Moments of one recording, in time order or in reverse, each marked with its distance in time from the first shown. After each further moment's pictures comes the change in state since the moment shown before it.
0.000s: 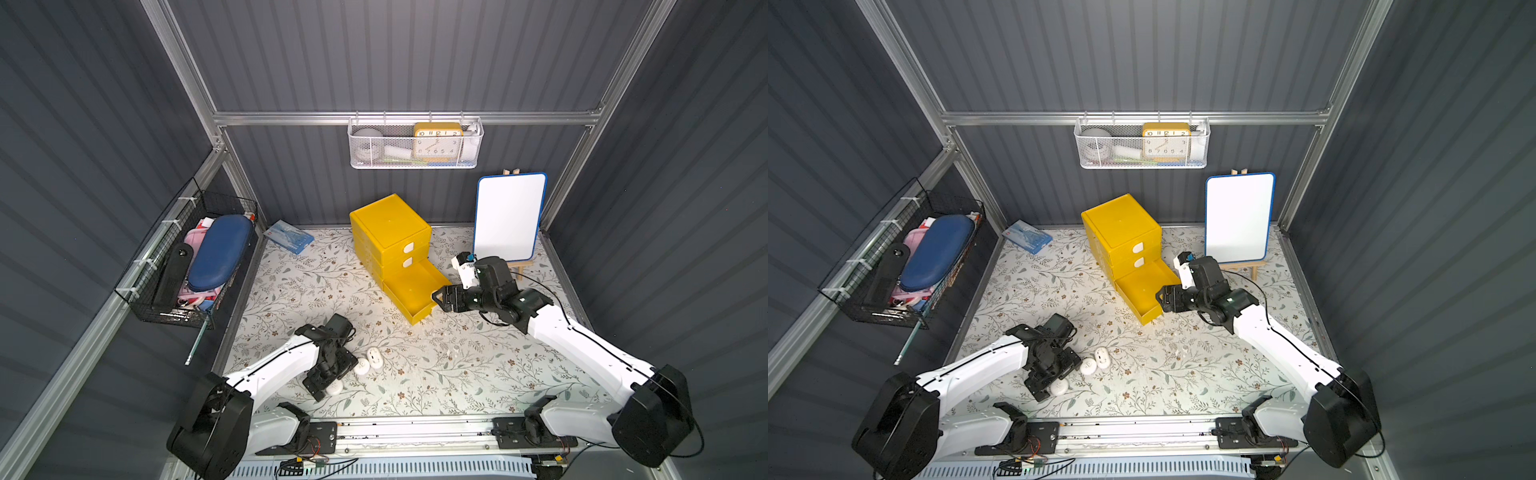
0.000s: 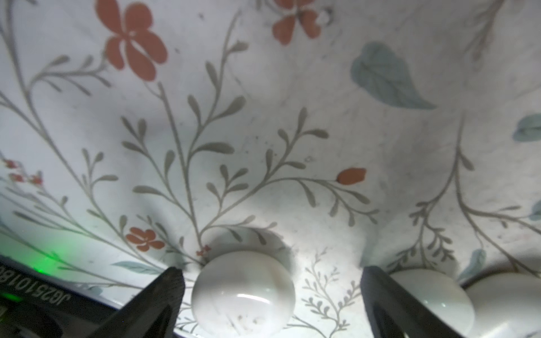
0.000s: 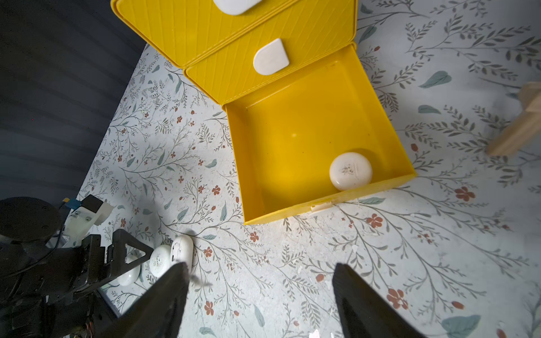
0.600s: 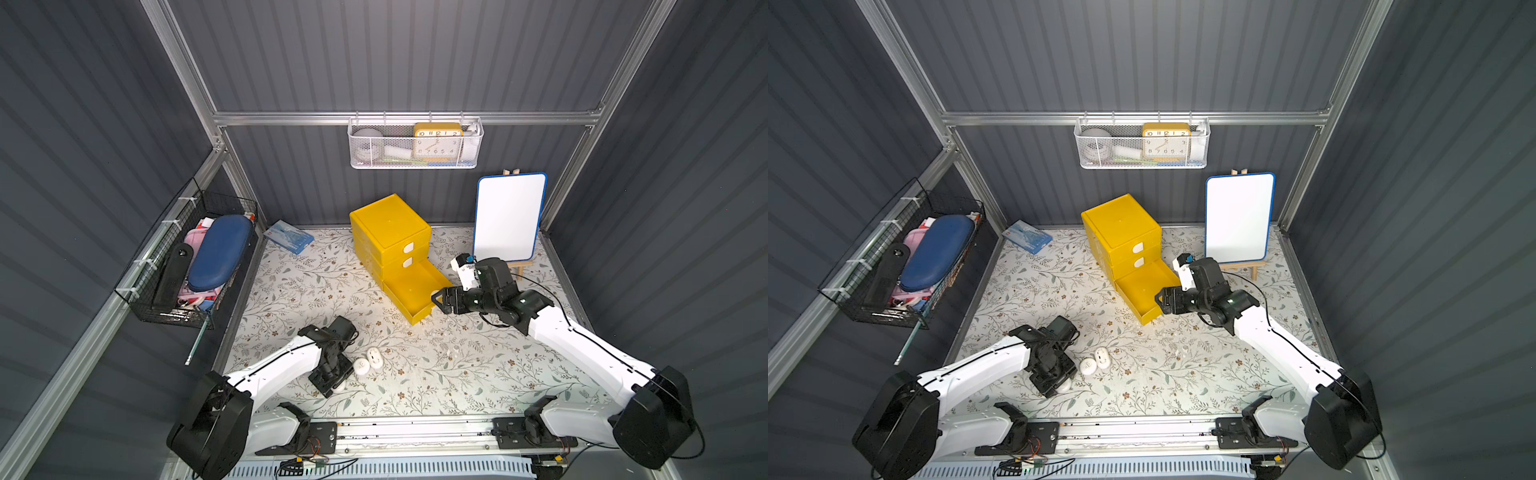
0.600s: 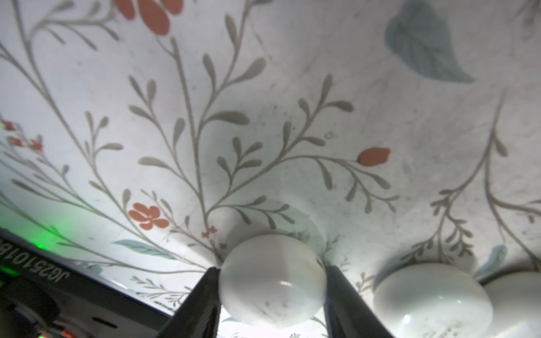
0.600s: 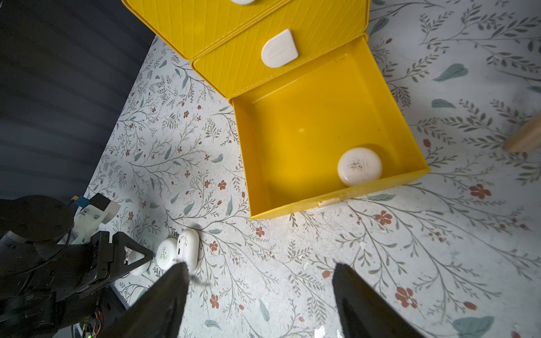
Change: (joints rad) left arm -0.034 0.004 0.011 -0.019 0.001 -0.057; right arm 0.000 -0.008 -0.009 0.002 -0.024 0.000
